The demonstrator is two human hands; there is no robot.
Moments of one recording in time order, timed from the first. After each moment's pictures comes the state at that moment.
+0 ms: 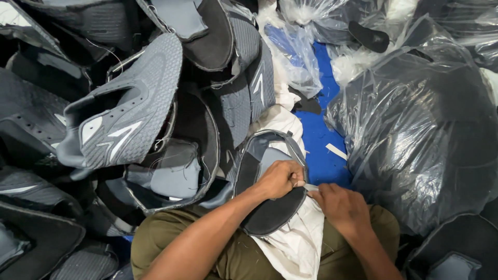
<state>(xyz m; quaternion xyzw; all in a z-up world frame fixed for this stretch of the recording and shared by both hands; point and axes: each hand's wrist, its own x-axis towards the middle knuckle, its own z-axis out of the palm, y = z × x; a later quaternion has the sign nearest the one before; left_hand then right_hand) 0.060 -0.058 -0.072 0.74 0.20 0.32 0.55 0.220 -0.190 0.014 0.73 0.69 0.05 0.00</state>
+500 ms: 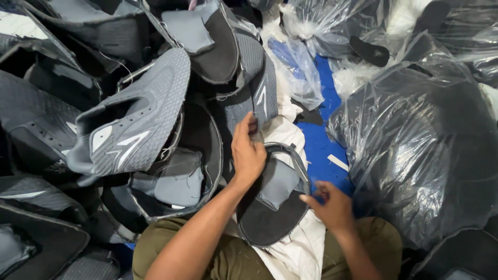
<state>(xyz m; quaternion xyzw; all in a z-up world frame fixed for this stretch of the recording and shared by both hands) 0.017 -0.004 -0.019 0.55 0.41 0.62 0.38 0.221 -0.168 -0.029 0.77 0.56 -0.08 -0.29</state>
